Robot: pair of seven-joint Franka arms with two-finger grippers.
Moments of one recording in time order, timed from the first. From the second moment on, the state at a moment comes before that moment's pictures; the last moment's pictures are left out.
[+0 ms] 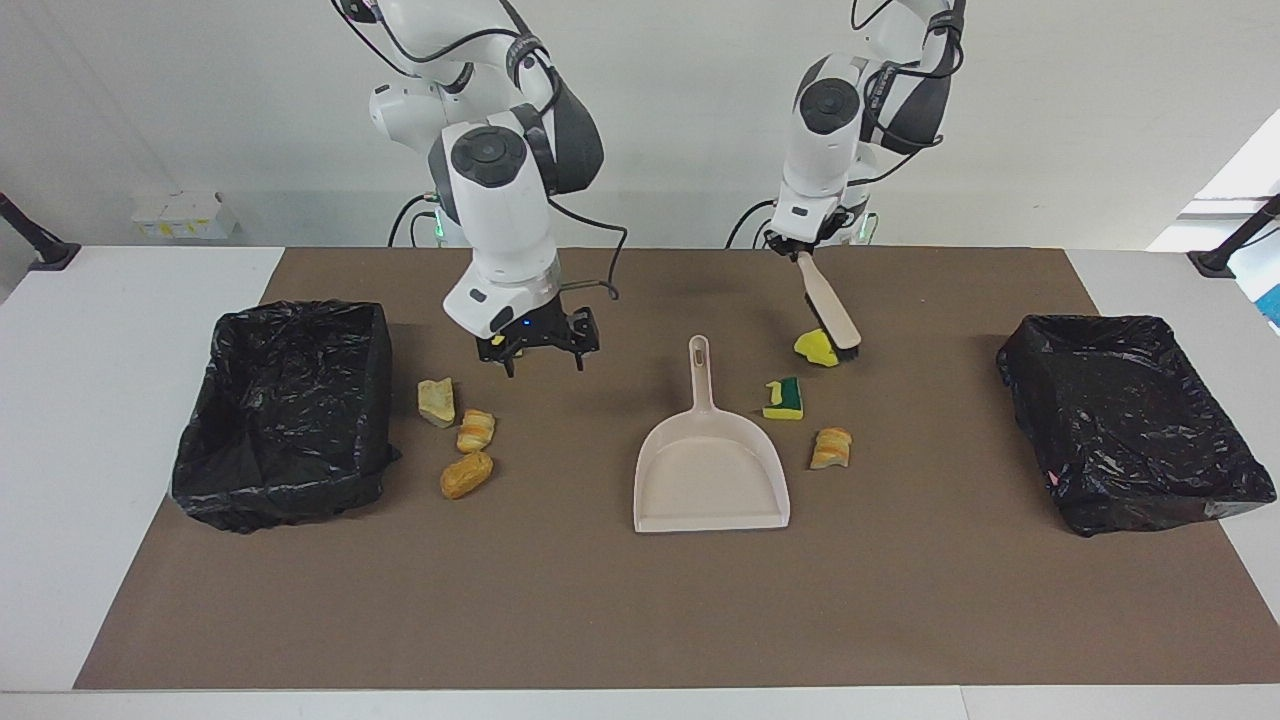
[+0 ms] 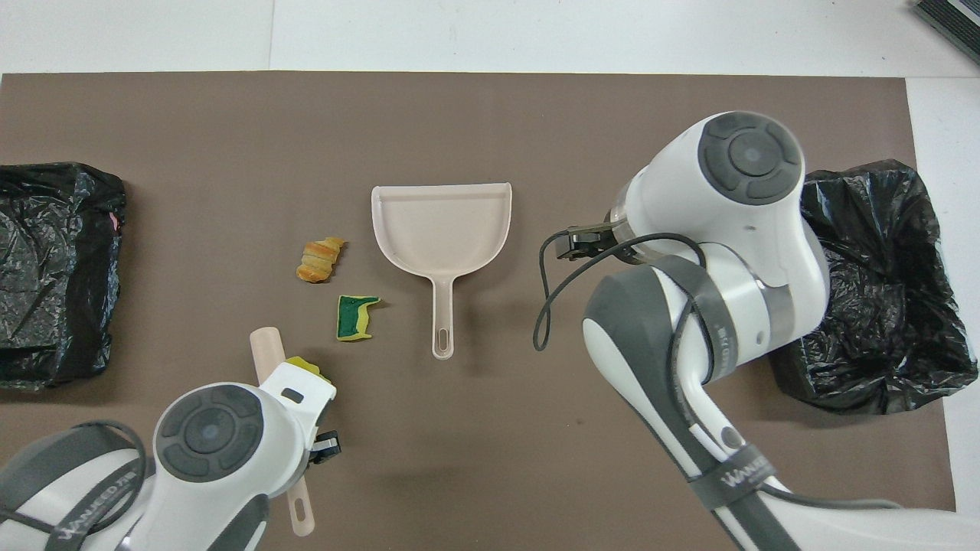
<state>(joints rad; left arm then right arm) -0.47 -0.37 -0.05 -2.41 0.02 1.76 -0.80 0.38 0.25 0.01 -1.68 0.03 1.97 0.33</state>
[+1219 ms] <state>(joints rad) -0.27 -0.36 -0.05 -2.47 0.04 1.84 -0.70 0.70 0.46 0.00 -1.63 -0.04 2.18 0.73</state>
